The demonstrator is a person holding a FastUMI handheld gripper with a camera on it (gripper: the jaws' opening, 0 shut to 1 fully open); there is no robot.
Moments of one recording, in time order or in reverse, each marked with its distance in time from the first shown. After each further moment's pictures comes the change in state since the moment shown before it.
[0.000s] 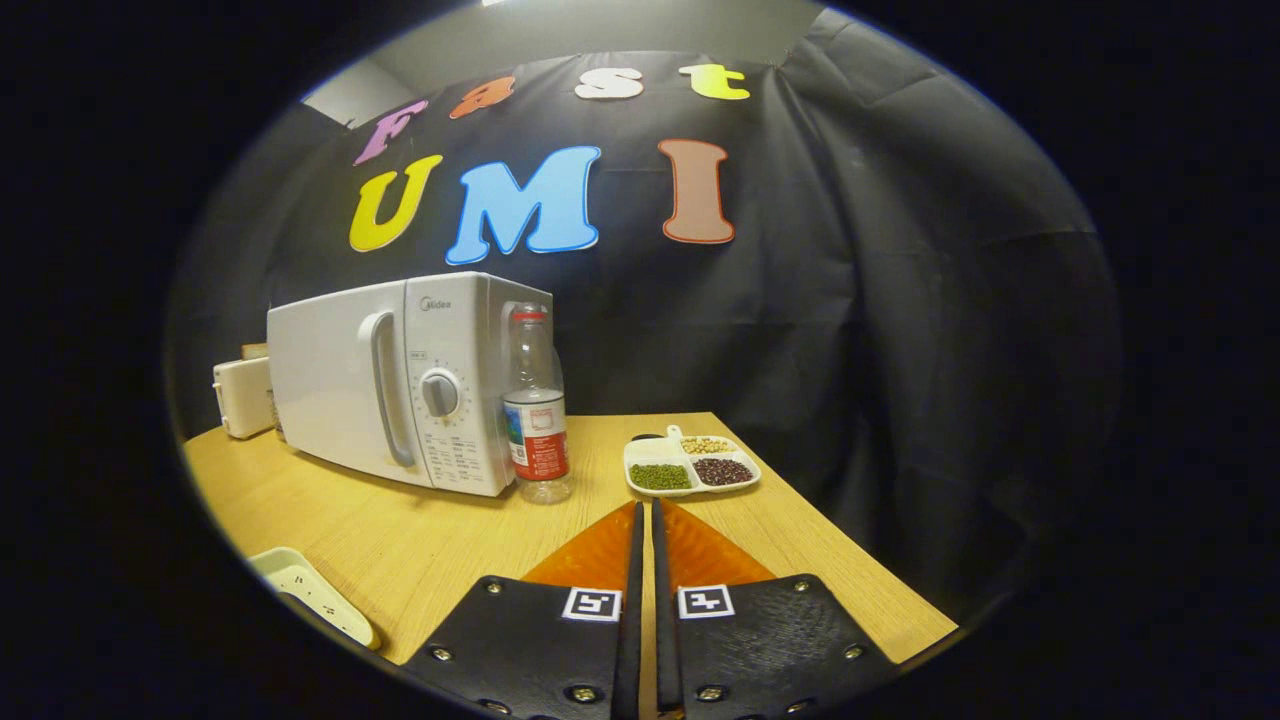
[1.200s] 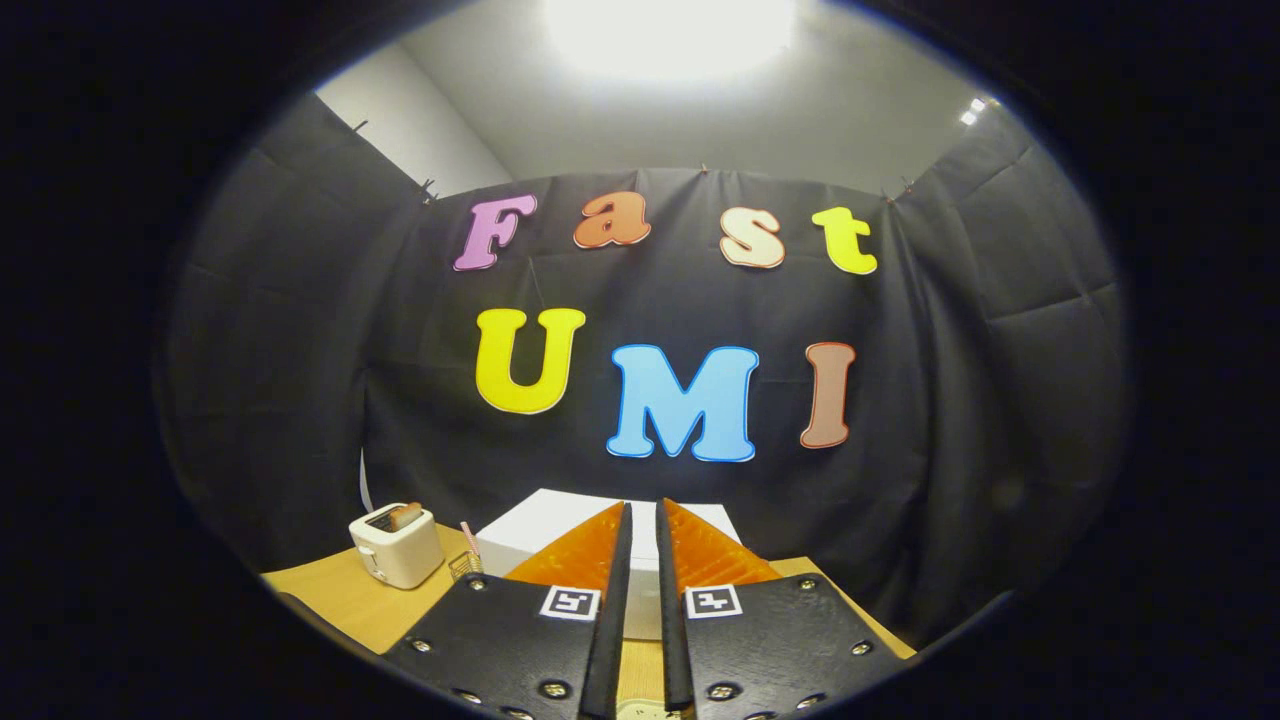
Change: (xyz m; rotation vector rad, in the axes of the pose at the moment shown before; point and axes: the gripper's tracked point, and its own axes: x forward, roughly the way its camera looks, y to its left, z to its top) arm -0.194 0.295 0.345 -0.068 -0.242 0.152
